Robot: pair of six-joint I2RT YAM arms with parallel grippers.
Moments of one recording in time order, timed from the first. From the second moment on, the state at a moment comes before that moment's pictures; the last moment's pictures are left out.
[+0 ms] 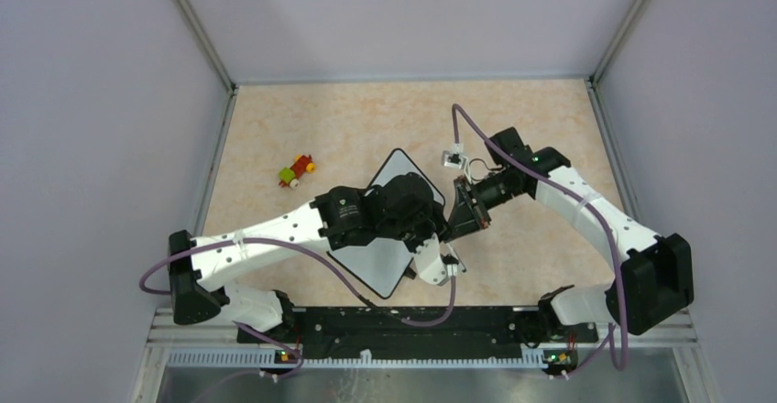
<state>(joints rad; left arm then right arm) -1.19 1.37 1.35 -0.74 0.04 1.42 0.47 1.33 1.09 -0.95 -1.18 -0.33</state>
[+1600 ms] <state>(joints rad) -0.85 1.50 1.53 -0.65 0.09 0.44 0.08 1.23 0.97 -0.05 -1.17 0.71</state>
